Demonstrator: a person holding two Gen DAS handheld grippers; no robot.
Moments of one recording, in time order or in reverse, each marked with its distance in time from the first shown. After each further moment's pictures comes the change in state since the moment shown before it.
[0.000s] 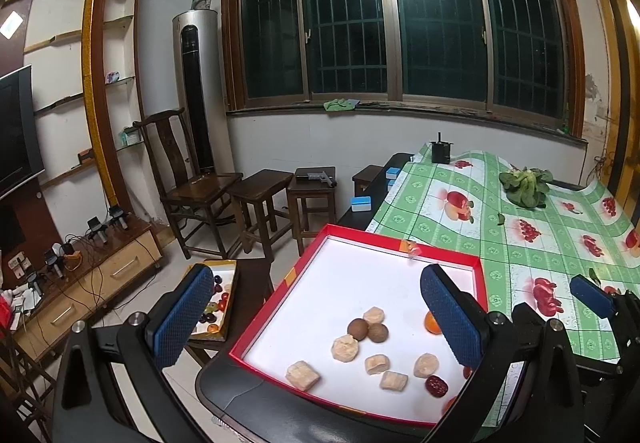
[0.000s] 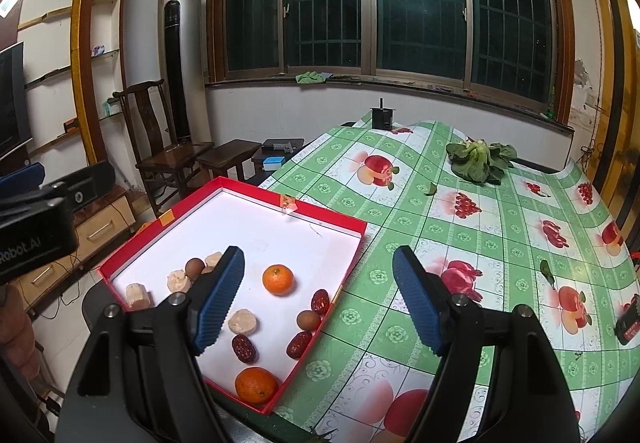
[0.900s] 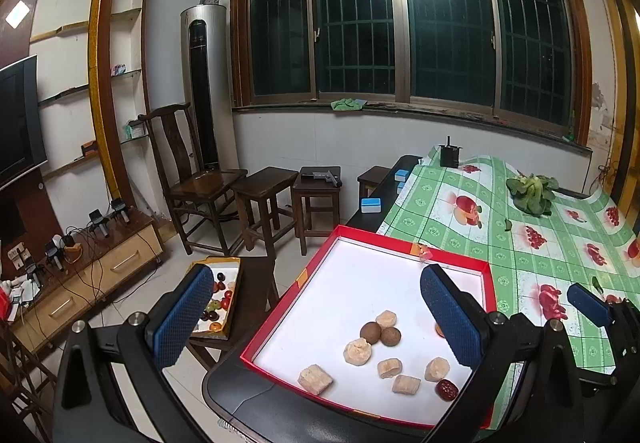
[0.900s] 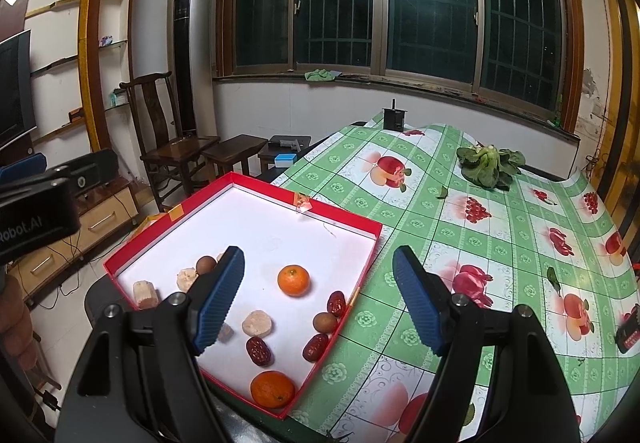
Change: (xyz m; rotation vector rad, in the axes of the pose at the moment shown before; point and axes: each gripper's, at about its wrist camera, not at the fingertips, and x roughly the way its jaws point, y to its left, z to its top) left arm 0.005 0.013 -0.002 -0.031 0.005 0.005; right arm 0.004 0.015 -0.001 -0.030 0.005 0.006
